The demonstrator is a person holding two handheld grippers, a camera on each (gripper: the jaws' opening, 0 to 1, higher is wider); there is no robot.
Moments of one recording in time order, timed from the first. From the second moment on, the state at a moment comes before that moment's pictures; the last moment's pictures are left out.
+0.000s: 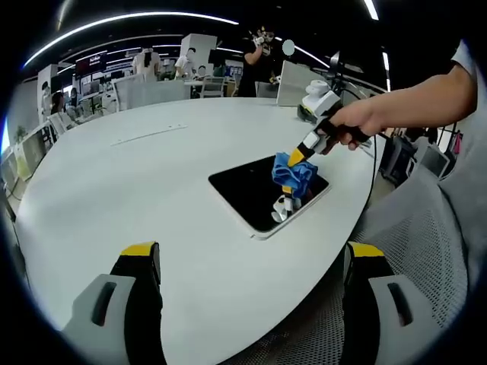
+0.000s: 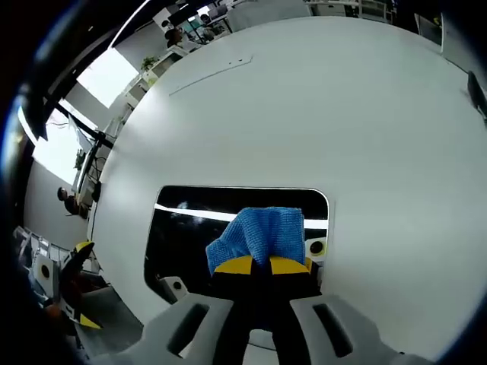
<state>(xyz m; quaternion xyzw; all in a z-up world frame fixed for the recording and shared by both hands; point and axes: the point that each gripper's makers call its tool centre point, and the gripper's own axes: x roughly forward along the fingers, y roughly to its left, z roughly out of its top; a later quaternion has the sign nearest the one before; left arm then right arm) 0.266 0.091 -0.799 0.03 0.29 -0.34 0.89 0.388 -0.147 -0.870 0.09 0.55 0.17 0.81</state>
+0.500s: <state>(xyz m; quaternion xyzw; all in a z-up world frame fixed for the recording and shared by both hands) 0.266 0.089 -0.796 0.03 0.29 -0.34 0.90 0.388 -0.182 -0.870 0.09 0.56 0.14 0.81</state>
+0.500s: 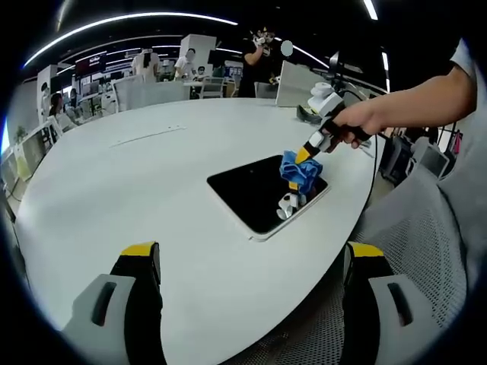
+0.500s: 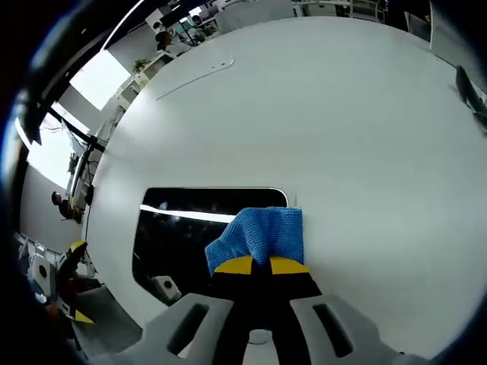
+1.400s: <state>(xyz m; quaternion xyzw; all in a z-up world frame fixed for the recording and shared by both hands) 0.264 0.086 -0.801 0.04 0.30 -0.34 0.89 0.390 -0.194 -0.874 0.07 0.56 0.12 0.82</state>
